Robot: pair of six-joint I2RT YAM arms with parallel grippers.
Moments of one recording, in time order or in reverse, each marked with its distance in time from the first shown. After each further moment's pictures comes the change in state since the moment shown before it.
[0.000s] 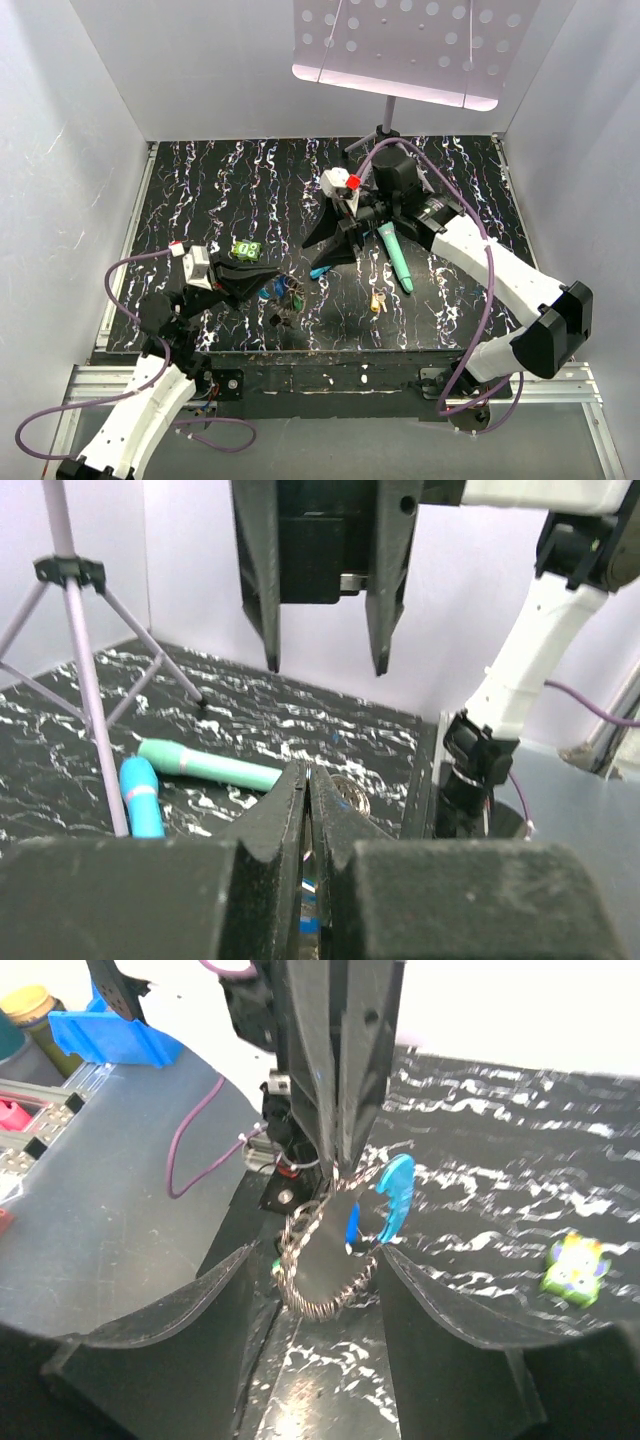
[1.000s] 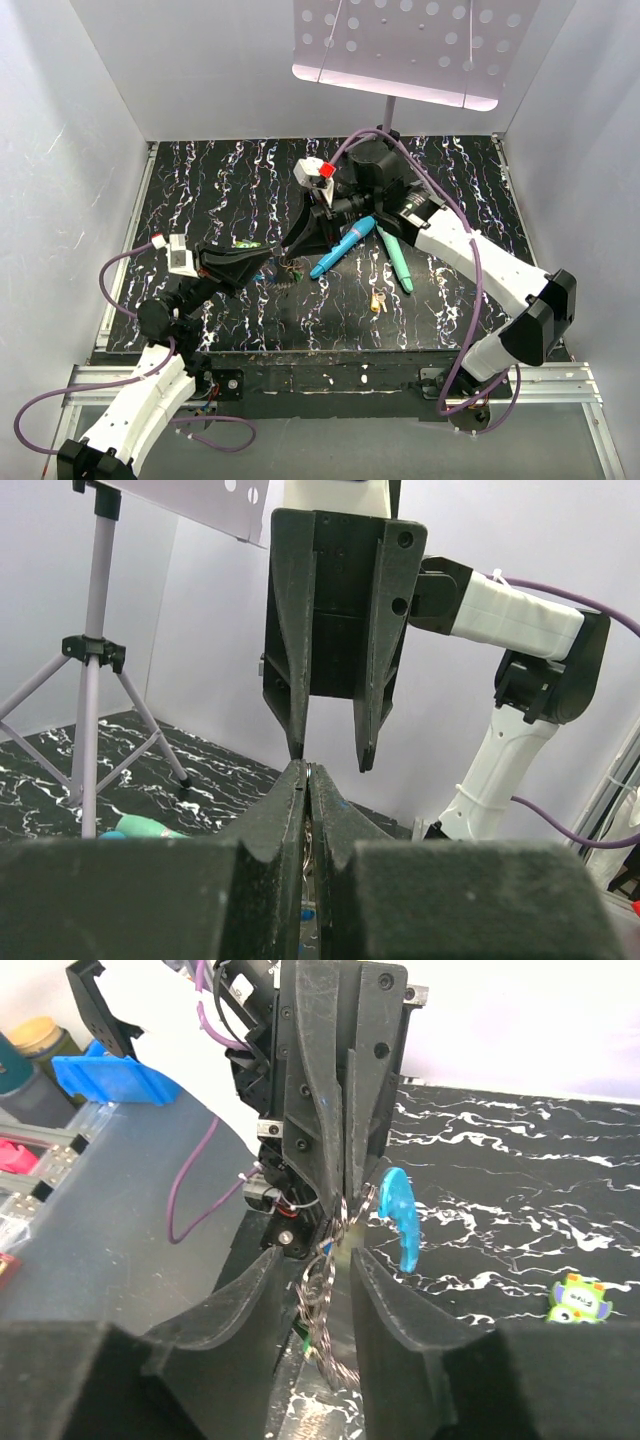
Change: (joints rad) left arm 0.000 0.137 -0.045 0.446 -0.197 -0.303; right arm 0.087 0.087 0.176 0.042 0.098 0.122
